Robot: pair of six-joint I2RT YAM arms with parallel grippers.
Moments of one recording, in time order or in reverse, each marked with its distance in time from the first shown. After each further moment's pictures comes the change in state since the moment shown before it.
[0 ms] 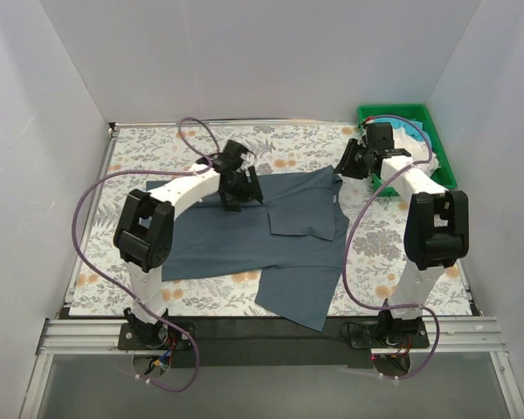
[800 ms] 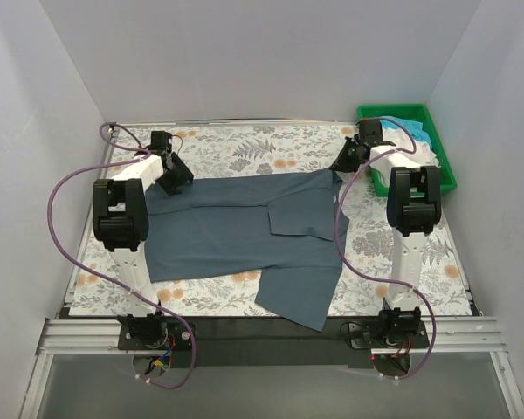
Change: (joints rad) left arm 0.549 0.122 0.029 0.141 -0.105 0.052; right arm -0.042 0.455 0.365 0.033 -0.068 0.116
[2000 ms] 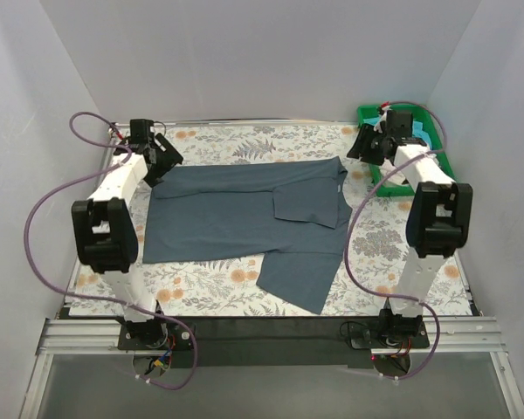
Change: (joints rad) left arm 0.041 -0.185 0.000 -0.034 -0.006 -0.010; right arm -0.087 -0.240 -0.108 -0.031 -0.003 -0.236
